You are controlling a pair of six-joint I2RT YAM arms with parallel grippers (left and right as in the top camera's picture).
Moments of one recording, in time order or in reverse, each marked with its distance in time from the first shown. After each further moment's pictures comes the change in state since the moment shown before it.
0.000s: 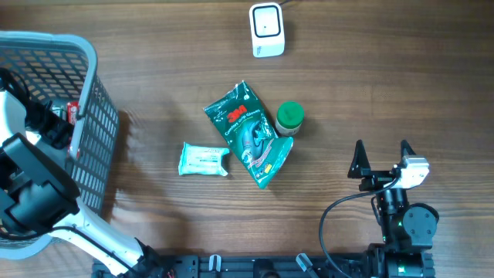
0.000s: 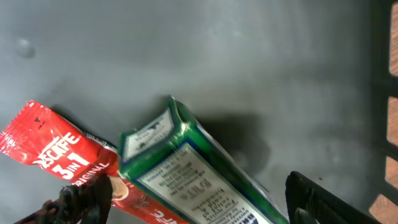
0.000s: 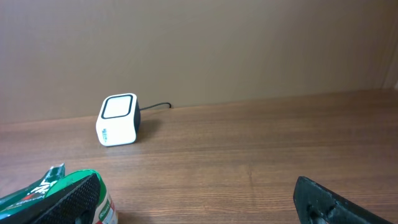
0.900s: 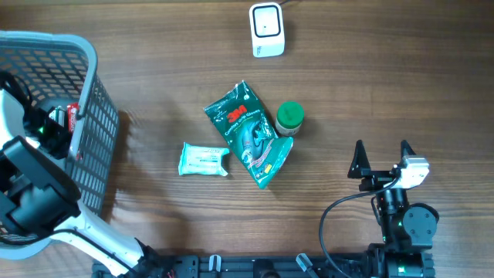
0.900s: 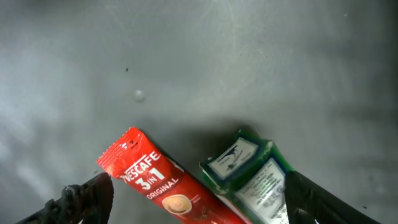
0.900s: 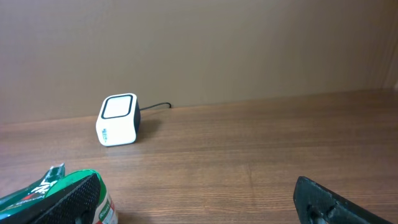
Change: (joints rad) left arm -0.001 -0.035 0.007 -0.178 -0.069 0.026; right arm 0.000 0.000 0.000 0.000 0.000 0.000
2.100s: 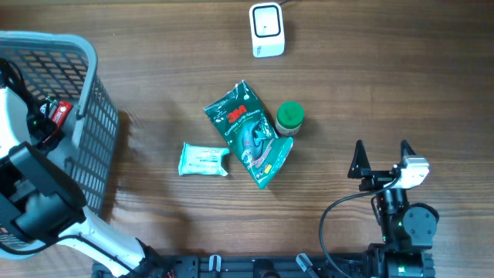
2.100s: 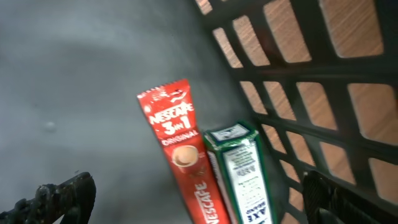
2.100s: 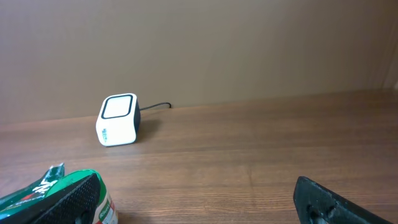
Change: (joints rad) left arm -0.034 -0.059 -0.012 0.169 -0.241 0.036; right arm 0.000 0.000 0.000 0.000 0.000 0.000
